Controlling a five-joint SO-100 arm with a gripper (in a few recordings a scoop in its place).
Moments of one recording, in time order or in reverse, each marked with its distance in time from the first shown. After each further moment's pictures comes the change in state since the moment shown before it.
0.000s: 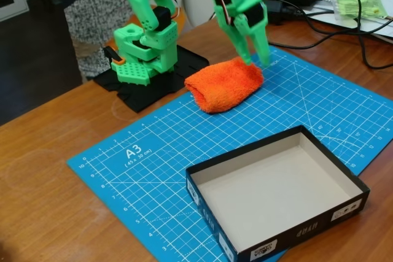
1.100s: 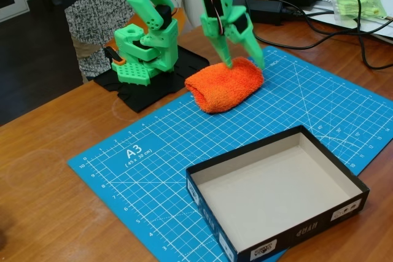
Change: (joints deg) arm -14.0 7.0 21.4 -6.3 -2.1
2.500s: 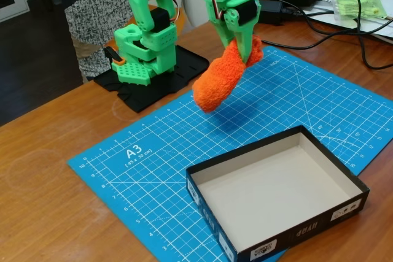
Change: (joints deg) arm 28.6 -18.1 -49.0 25.8 -7.1
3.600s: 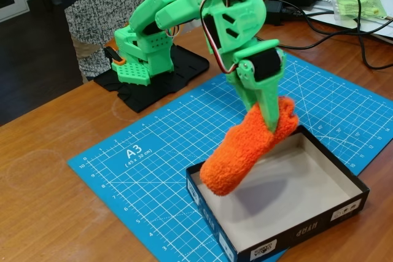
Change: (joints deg) arm 15.2 -62.5 -84.4 5.7 -9.8
